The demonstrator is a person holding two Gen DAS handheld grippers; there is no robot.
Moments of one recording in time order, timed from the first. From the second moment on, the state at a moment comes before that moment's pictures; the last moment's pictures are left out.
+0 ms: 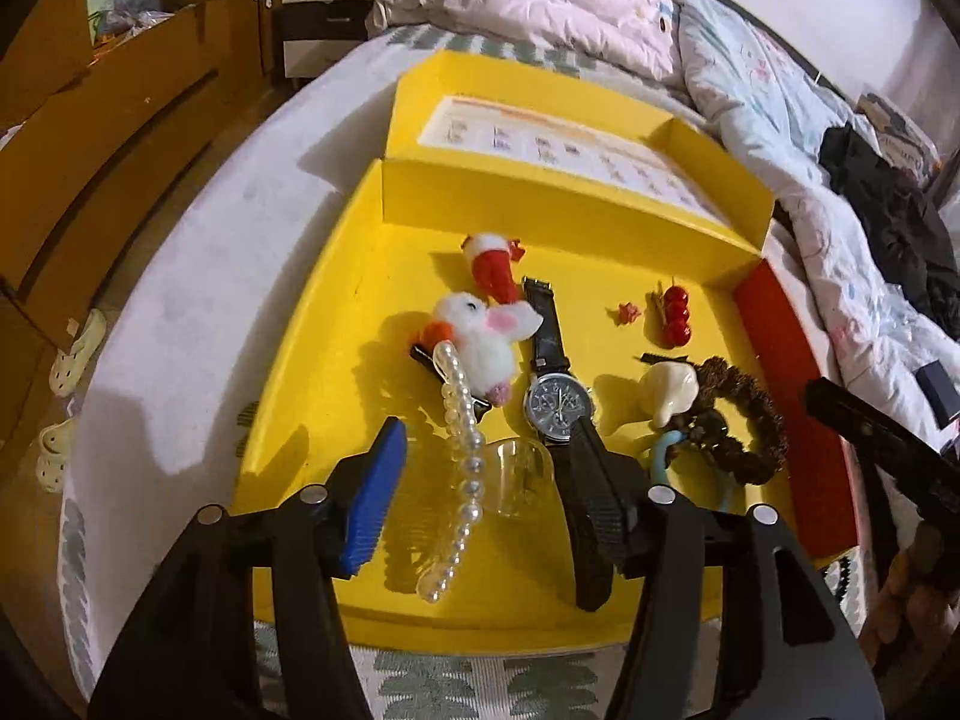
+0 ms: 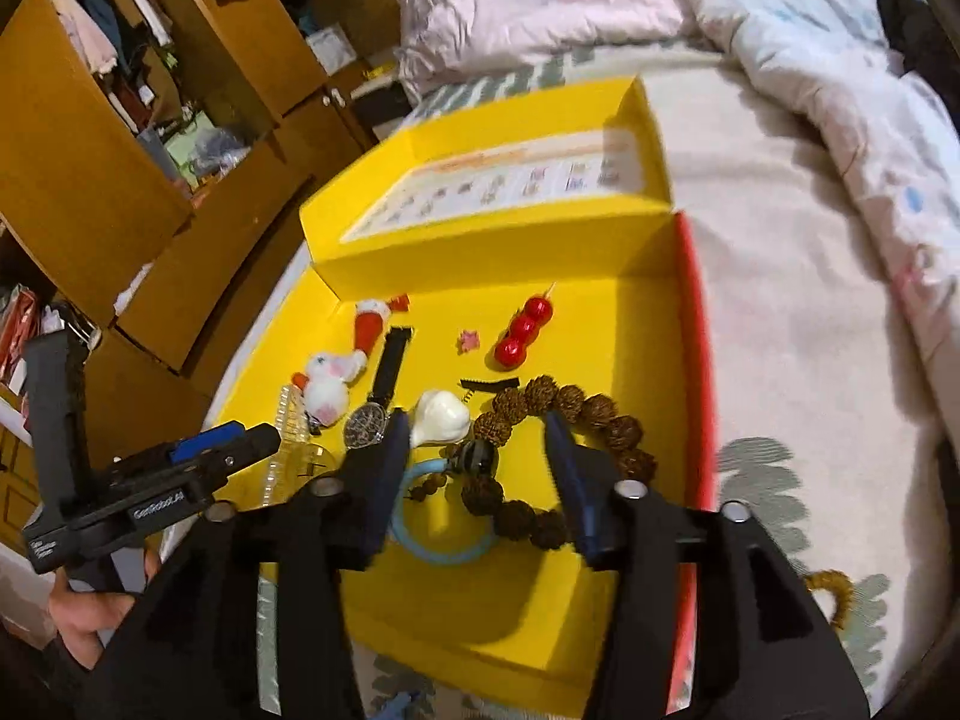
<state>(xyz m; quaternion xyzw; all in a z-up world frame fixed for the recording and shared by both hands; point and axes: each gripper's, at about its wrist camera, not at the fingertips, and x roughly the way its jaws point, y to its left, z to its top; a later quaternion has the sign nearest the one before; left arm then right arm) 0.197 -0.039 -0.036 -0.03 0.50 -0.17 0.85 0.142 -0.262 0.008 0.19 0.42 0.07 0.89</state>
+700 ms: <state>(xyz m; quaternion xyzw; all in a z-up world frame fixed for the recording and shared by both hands) 0.064 -0.092 -0.042 0.06 0.49 -0.23 0.84 -0.032 -0.338 0.017 0.15 0.42 -0.04 0.89</state>
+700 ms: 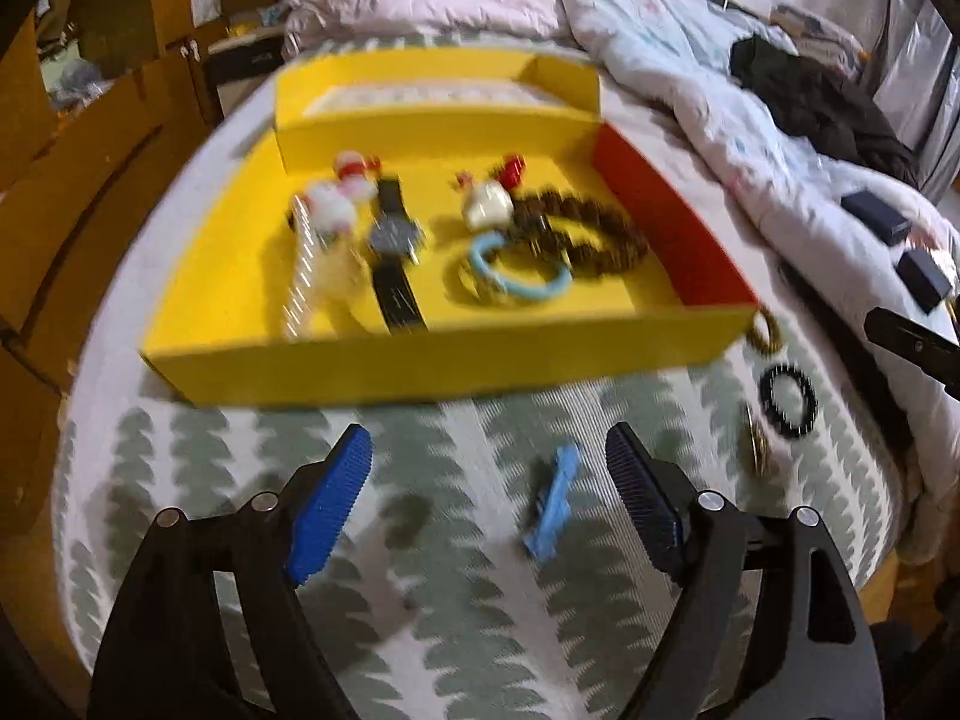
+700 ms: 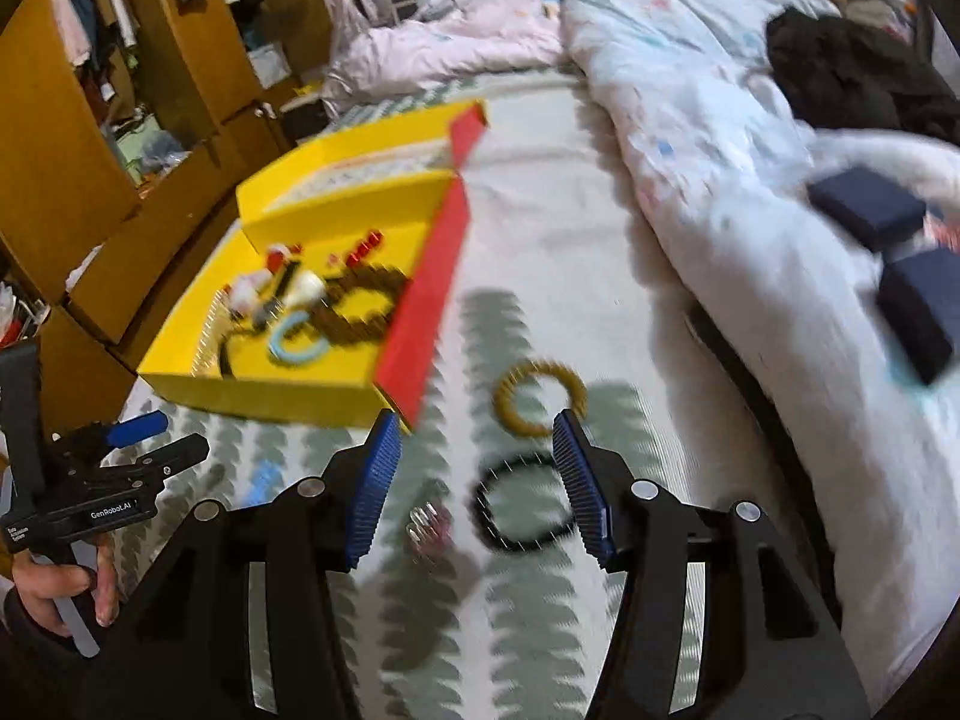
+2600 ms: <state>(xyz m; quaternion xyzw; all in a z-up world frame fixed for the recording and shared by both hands) 0.054 -0.105 -0.081 0.05 0.51 -0.28 0.81 -0.021 -0.357 -0.060 0.12 0.49 -0.08 0.86</state>
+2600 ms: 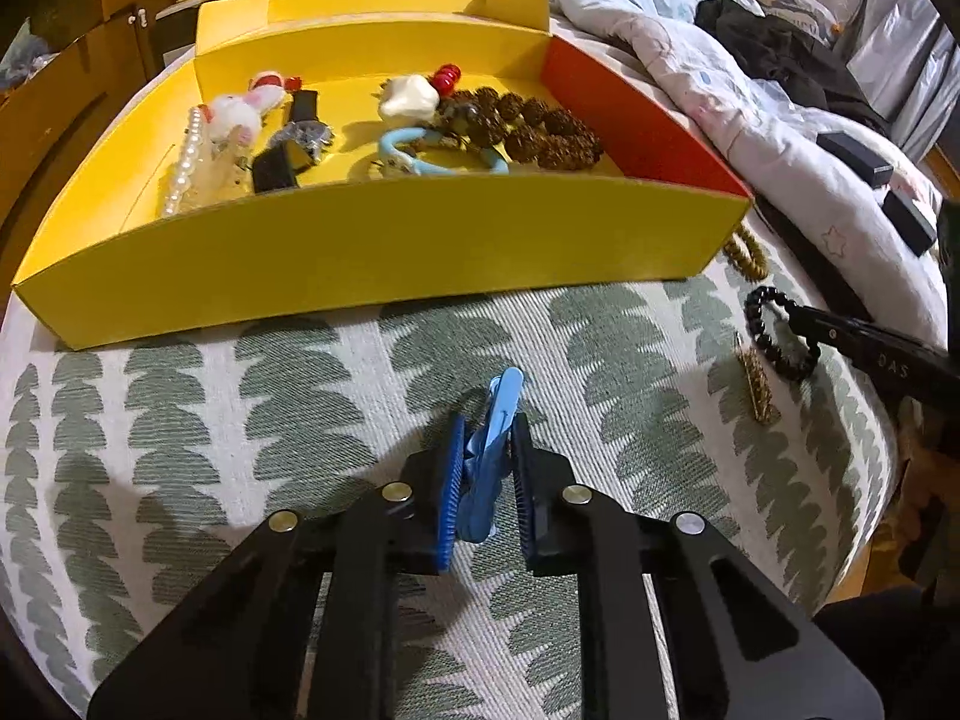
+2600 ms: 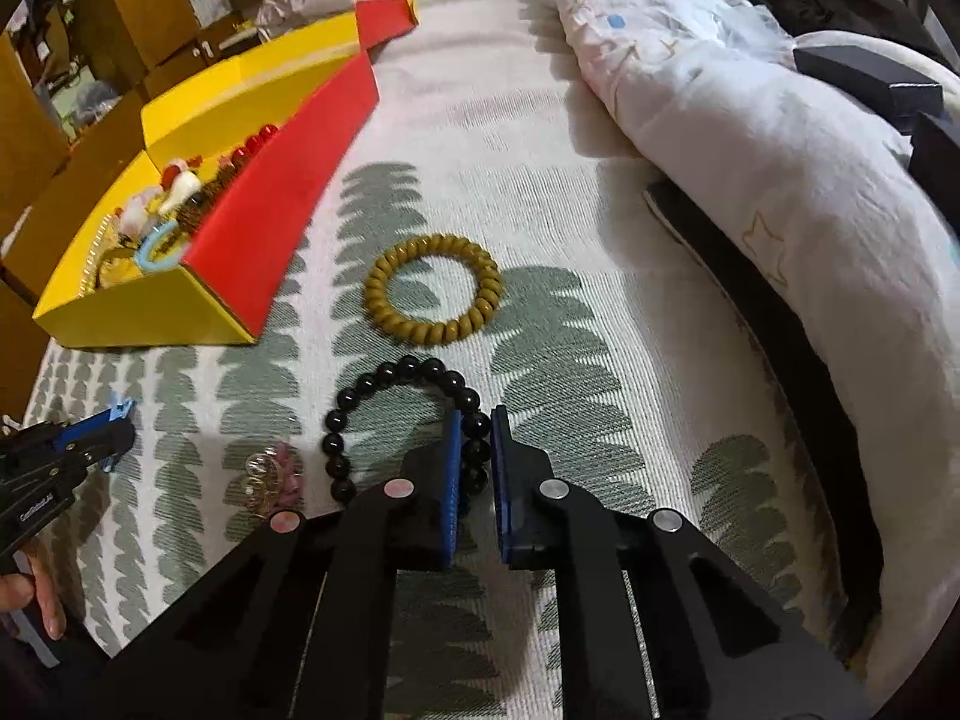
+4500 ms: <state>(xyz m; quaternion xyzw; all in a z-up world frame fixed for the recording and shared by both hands) 0.276 -0.103 -0.049 -0.04 0.54 -0.20 0.81 0.214 -0.241 0.008 0.11 0.43 0.10 0.89</state>
